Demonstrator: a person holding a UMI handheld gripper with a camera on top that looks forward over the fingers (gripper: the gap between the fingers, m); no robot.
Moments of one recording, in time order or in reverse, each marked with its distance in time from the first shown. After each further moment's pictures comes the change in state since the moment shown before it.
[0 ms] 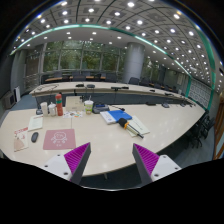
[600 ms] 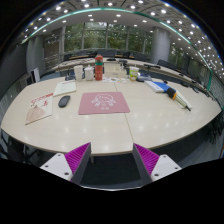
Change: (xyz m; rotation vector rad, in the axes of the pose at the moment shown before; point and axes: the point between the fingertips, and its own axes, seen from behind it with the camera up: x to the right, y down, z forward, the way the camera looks) arm -0.269 0.197 0.048 -0.204 -0.246 -0.078
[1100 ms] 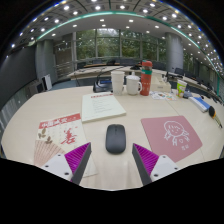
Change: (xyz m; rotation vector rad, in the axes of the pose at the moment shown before) arm -0.288 -0.138 0.204 0.111 -0.142 -0.005
